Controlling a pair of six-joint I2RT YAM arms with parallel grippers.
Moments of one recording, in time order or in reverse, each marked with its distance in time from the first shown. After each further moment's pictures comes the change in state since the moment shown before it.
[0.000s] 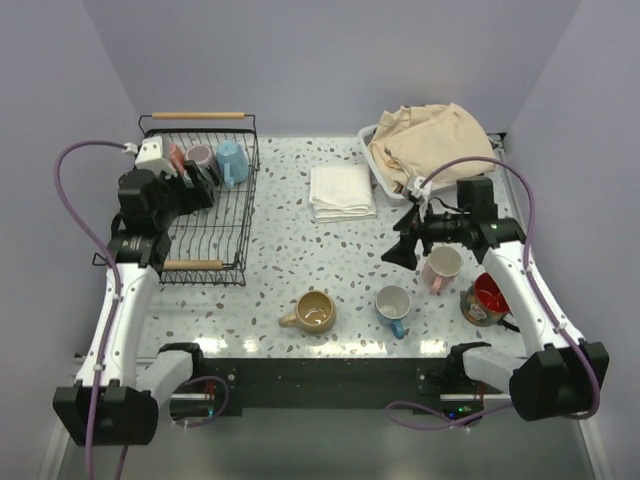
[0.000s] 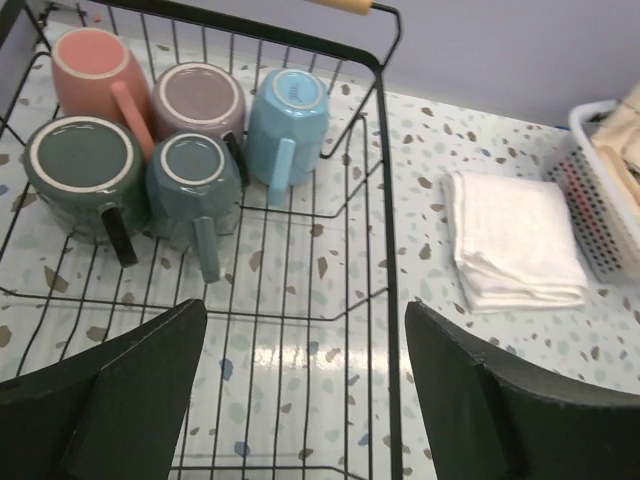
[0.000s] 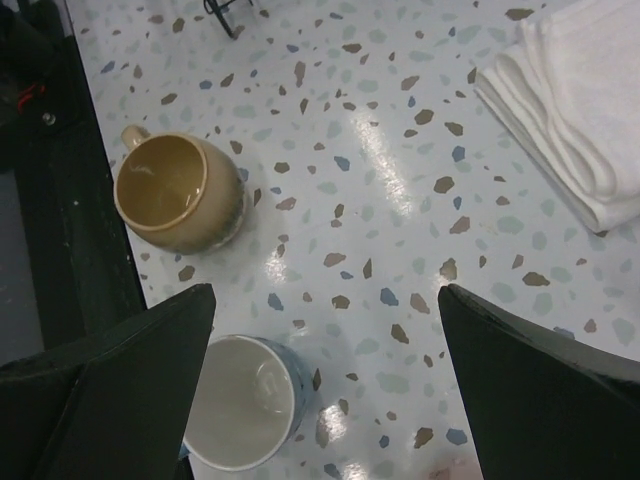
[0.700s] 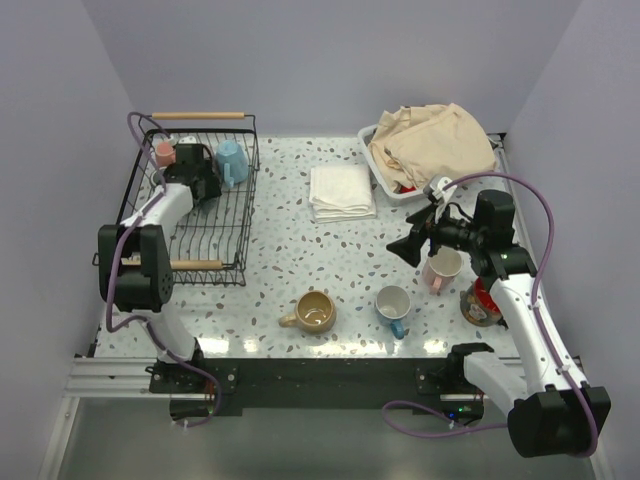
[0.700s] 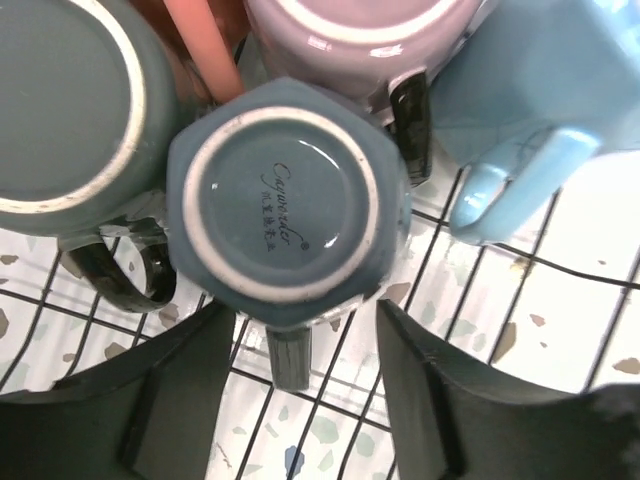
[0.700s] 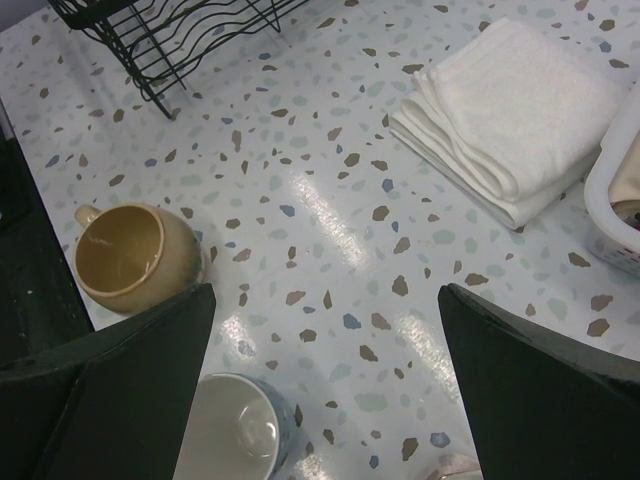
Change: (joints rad) left arm -0.029 0.763 0.266 0.025 -0.333 -0.022; right arm -0.047 -0.177 -0.145 0.273 0.095 0.258
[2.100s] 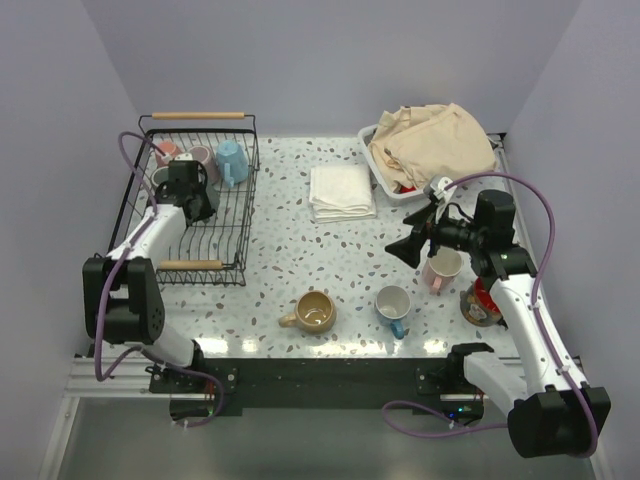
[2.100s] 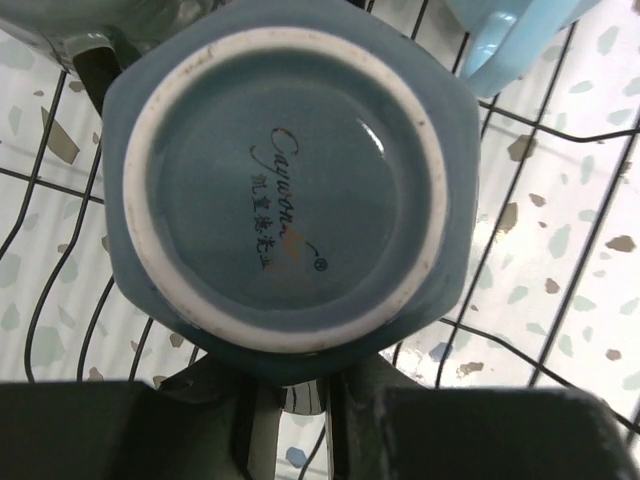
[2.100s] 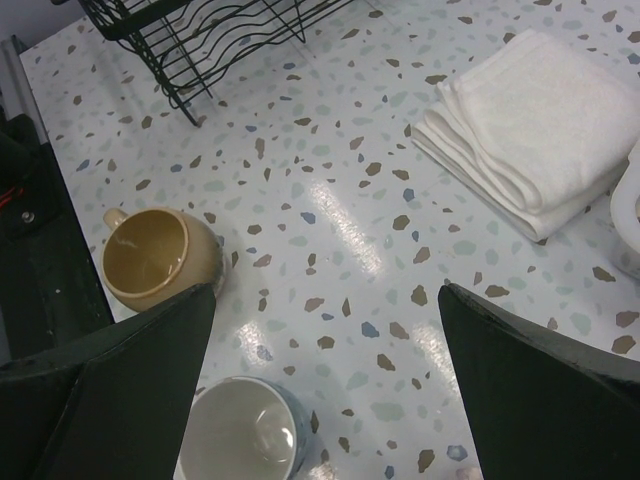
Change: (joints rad) left arm -0.002 -0.238 -0.194 -0.072 0.082 -0.036; right arm 0.000 -0.002 -0.002 0.013 -0.049 0.027
